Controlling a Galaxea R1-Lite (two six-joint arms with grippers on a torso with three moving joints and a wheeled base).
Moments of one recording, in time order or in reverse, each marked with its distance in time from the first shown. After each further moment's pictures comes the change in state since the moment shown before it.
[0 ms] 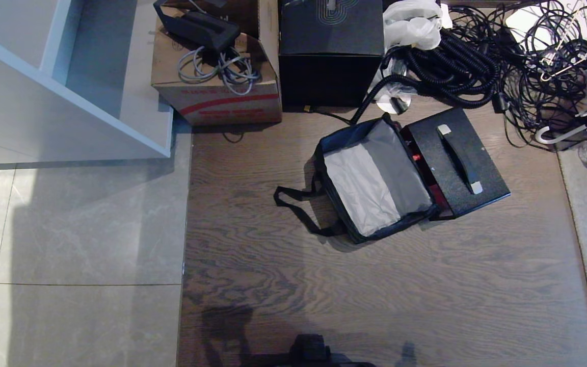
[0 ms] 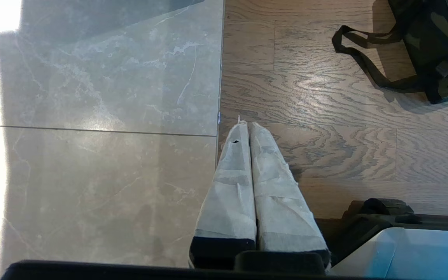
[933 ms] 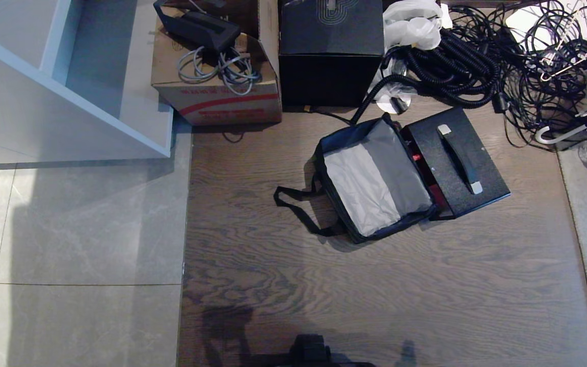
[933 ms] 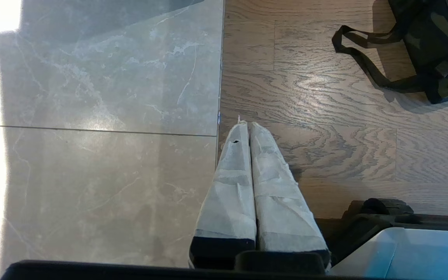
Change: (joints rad) left arm 0.000 0.000 0.000 0.000 0.000 0.000; right arm 0.000 -0.001 0.000 -0.030 -0.002 0.002
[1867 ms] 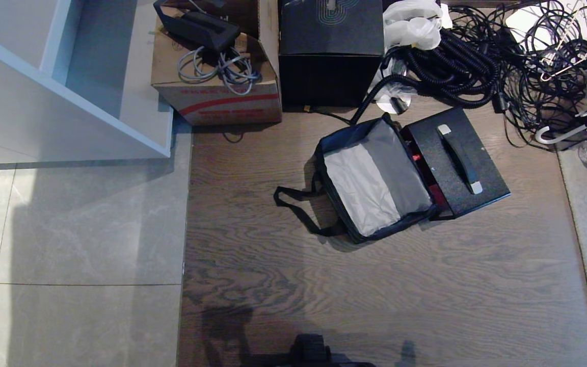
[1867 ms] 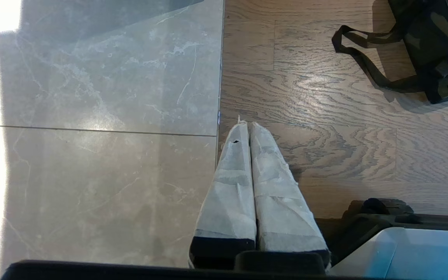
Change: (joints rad) left arm 0.000 0.000 0.000 0.000 0.000 0.000; right arm 0.000 0.000 0.000 0.000 0.000 0.000
